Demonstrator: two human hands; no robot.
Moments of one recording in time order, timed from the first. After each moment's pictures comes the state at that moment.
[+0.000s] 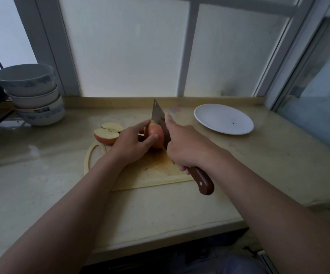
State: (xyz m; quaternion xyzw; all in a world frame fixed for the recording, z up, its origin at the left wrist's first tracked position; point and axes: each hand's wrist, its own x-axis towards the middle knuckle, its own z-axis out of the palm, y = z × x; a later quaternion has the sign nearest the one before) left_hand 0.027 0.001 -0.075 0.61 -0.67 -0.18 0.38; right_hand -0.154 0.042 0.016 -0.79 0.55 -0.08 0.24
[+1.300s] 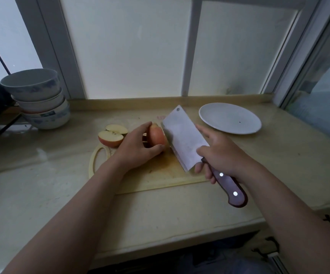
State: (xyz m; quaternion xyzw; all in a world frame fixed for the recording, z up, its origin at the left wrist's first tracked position) left_hand 0.025 0.008 -0.074 0.60 -0.66 -0.24 0.38; right_hand -0.215 0.027 -0.017 -0.68 0.53 -0.26 0.45
